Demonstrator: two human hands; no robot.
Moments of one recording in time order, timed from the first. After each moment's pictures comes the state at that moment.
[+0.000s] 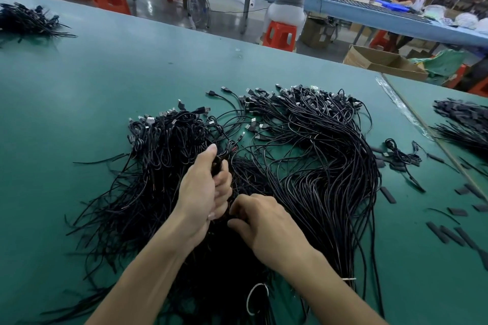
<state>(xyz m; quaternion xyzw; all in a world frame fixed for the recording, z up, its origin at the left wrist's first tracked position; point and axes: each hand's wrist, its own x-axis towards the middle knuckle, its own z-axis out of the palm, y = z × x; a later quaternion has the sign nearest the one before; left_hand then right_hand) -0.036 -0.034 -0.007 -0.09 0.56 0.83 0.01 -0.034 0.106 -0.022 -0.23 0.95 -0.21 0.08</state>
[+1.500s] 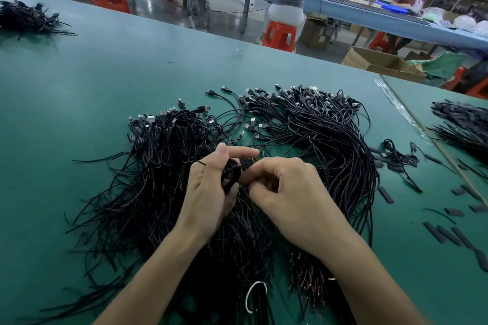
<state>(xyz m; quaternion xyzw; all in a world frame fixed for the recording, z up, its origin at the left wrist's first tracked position) -0.031 -0.023 -0.006 0.03 0.58 0.80 -0.12 -0.026 0.112 0.060 -0.21 0.89 -0.41 0.01</state>
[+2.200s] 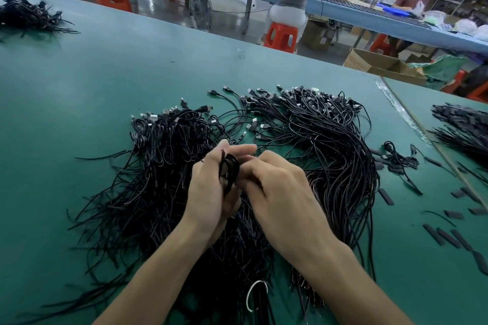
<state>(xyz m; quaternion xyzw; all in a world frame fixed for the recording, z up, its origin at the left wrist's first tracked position) -0.028 -0.017 0.001 -0.04 0.48 0.88 -0.06 -0.019 0.095 0.051 -0.25 0.92 -0.29 -0.09</state>
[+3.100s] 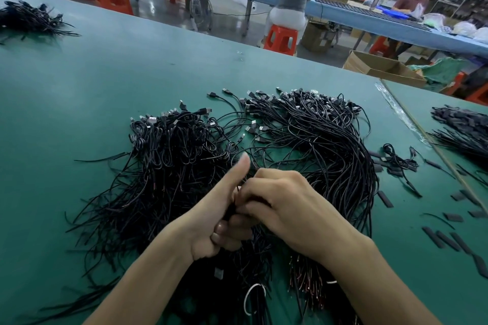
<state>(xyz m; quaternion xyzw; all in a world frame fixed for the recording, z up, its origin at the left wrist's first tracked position) -0.025 -0.031 -0.004 -0.02 0.47 0.80 0.36 -0.037 0.123 0.052 -0.38 0.90 -0.23 0.03</state>
